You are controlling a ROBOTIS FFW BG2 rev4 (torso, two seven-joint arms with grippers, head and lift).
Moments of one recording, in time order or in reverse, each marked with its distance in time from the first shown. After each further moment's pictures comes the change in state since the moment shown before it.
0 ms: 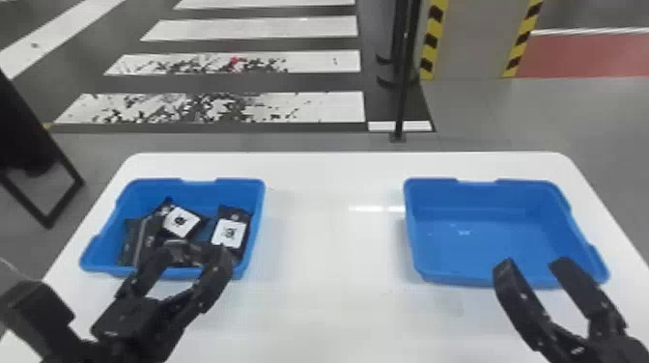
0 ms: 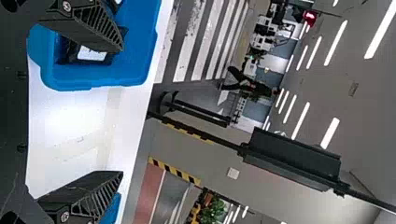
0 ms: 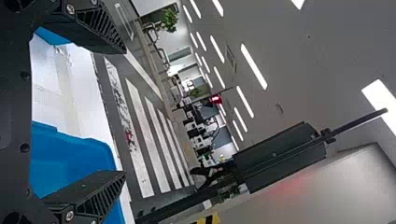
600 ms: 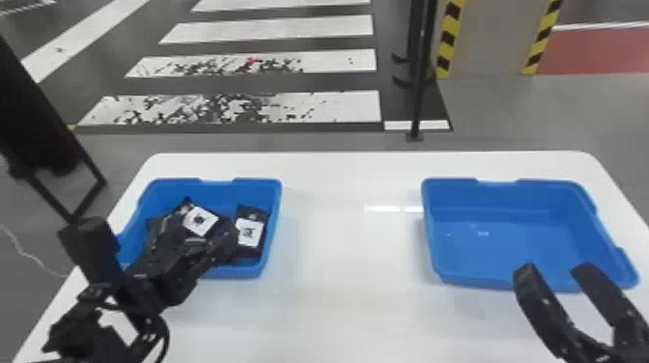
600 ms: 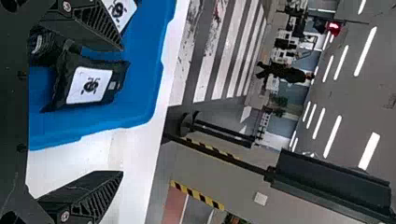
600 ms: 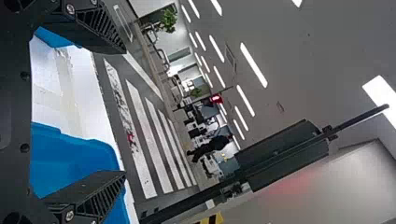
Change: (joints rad) left arm -0.280 0.037 0.081 0.132 -0.069 0.268 0.032; right arm 0.000 0.000 0.006 0.010 -0.016 0.000 0.000
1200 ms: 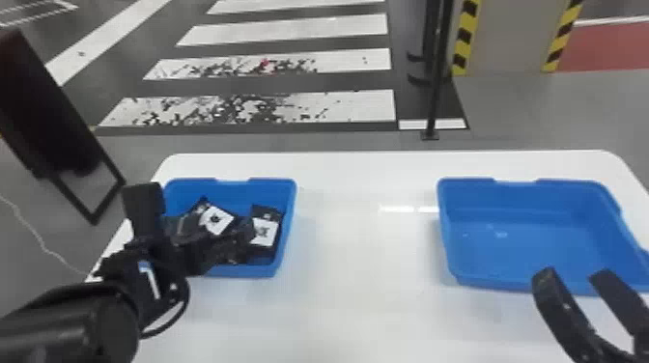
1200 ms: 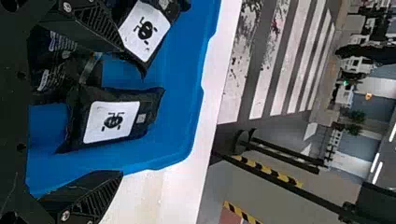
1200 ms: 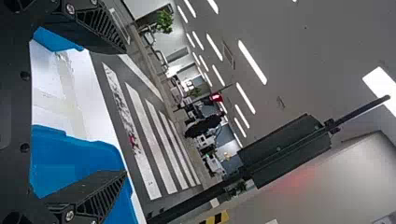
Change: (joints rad) left arm -0.277 0.072 0.008 0.154 -0.089 0.400 0.015; right arm 0.000 0.000 0.008 0.015 -0.033 0.000 0.000
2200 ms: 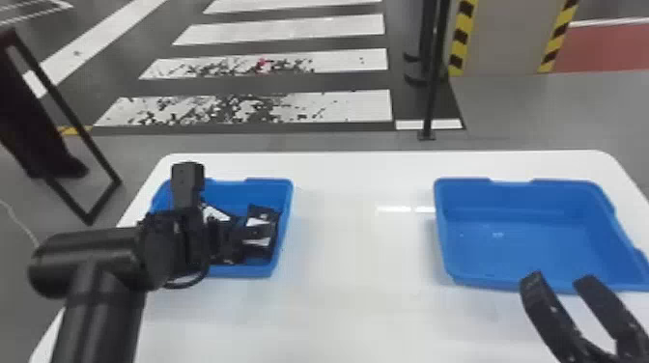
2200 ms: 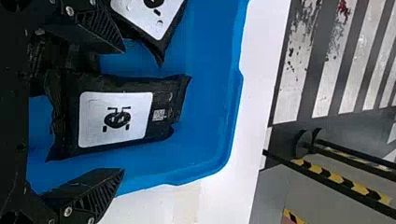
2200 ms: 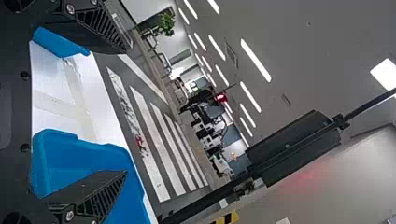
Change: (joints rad) left arm -0.280 0.074 -0.140 0.291 -0.042 0.226 -0.005; right arm -0.002 0.000 0.007 0.014 -0.025 0.026 0.005
